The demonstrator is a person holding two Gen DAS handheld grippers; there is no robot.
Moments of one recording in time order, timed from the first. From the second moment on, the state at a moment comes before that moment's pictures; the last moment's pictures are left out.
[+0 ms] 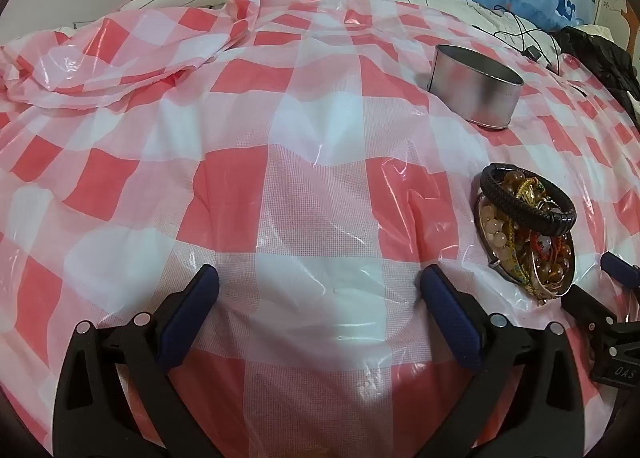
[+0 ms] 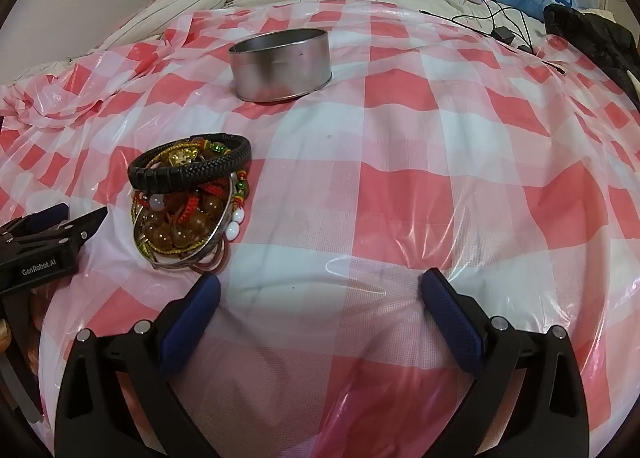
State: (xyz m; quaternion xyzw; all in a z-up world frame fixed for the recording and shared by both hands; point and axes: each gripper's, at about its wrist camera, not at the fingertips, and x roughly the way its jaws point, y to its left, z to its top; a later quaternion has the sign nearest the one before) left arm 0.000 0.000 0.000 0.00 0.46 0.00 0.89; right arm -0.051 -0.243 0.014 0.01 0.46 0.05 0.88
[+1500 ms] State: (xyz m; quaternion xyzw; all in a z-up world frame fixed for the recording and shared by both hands) left arm 0.000 0.000 0.000 0.00 0.46 0.00 0.89; right arm -0.050 -0.244 0.014 0.00 0.46 0.05 0.88
